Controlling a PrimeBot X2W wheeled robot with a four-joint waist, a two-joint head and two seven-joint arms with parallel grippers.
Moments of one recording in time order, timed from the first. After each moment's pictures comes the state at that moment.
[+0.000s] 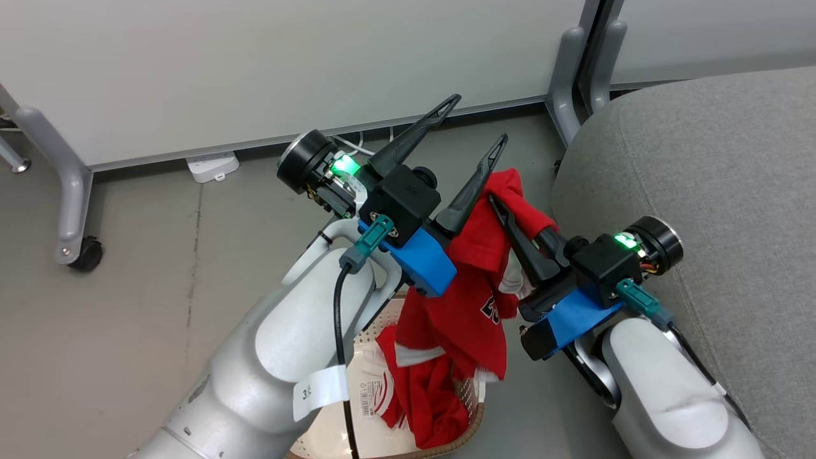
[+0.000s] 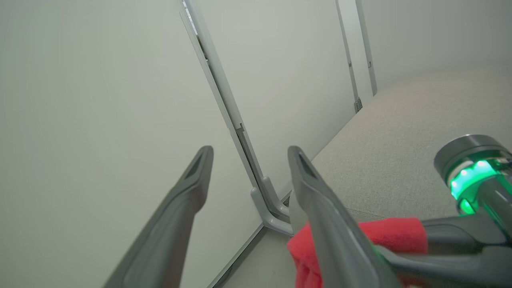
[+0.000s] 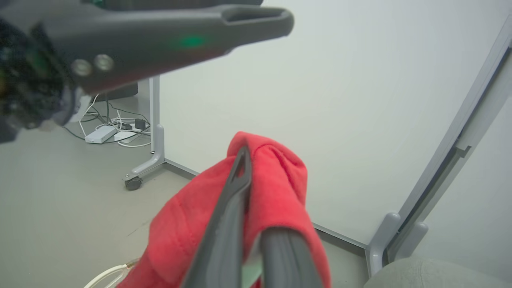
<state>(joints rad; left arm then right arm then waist) -0.79 0.05 -0.71 0.52 -0.19 -0.11 -0.26 -0.50 -0.13 0.40 0.38 0.06 0.13 -0.26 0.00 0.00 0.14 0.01</state>
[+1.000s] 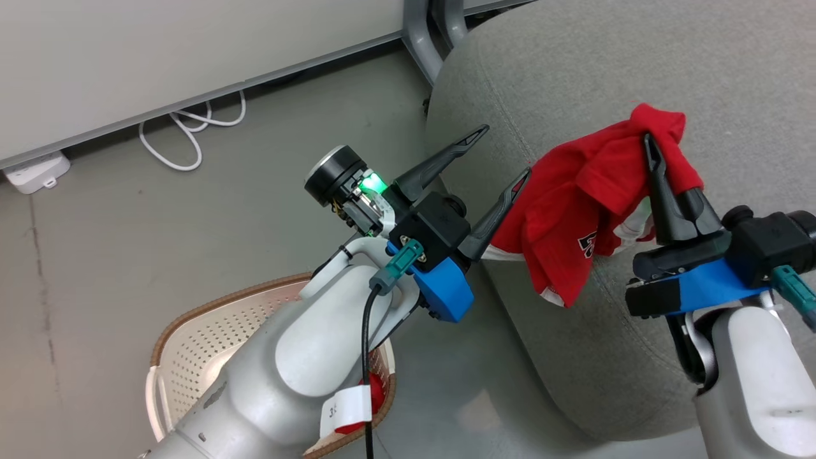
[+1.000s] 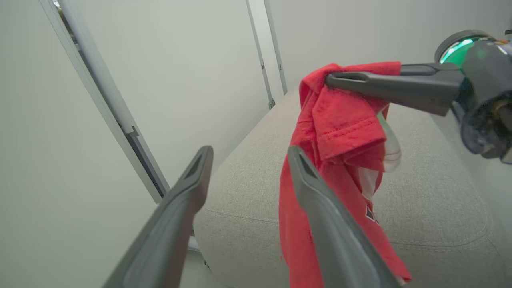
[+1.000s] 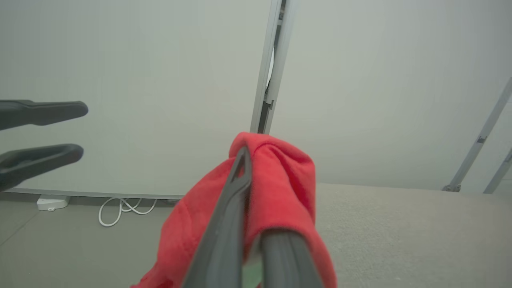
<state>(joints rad) -0.78 0.05 -0.79 0.53 -0.18 -0.12 -0.26 -0.41 -0.13 0.04 0.20 0.03 0.13 -0.26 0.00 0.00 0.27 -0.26</state>
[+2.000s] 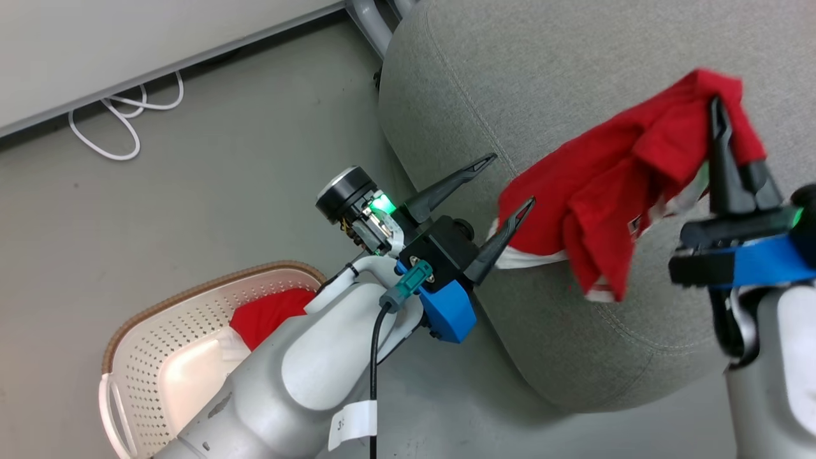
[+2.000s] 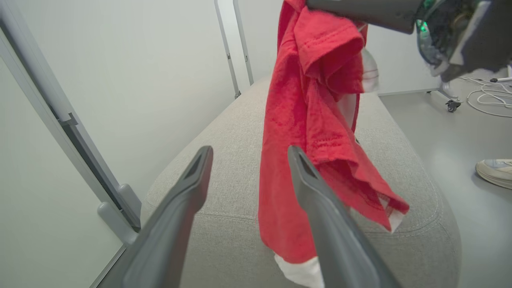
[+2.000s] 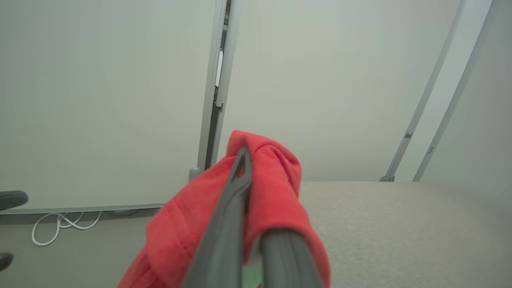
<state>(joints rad) -0.76 0.06 -0.85 0.54 -0.18 -0.12 -0.26 -0.41 -0.11 -0.08 0.15 0.03 0.13 -0.26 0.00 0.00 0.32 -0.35</state>
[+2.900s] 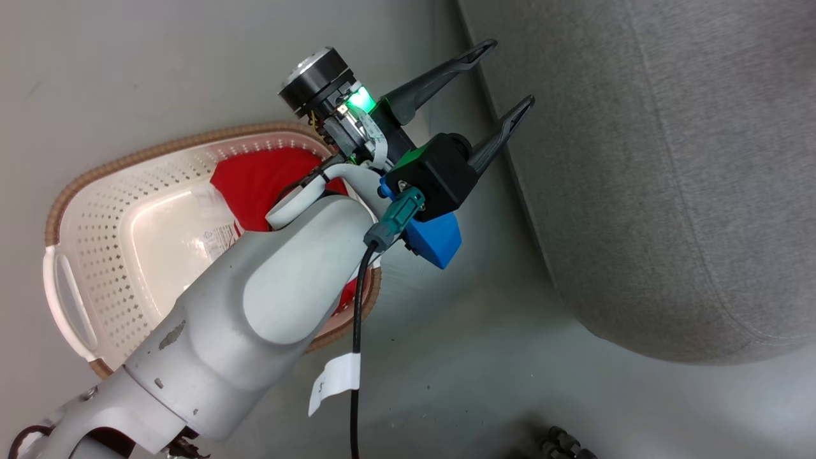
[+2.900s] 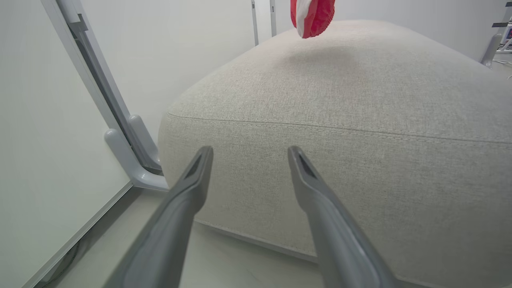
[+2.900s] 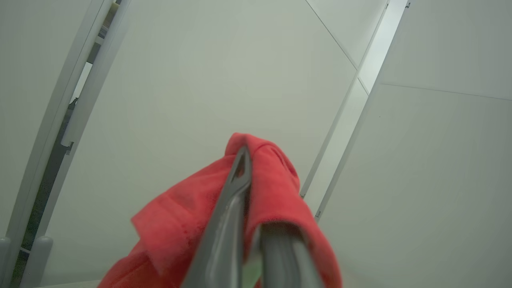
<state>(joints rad) -0.97 0.14 -0.86 0.47 -0.11 -0.12 -0.24 -1.00 -0.52 -0.52 0.28 0.06 0.13 -0.26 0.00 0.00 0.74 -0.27</state>
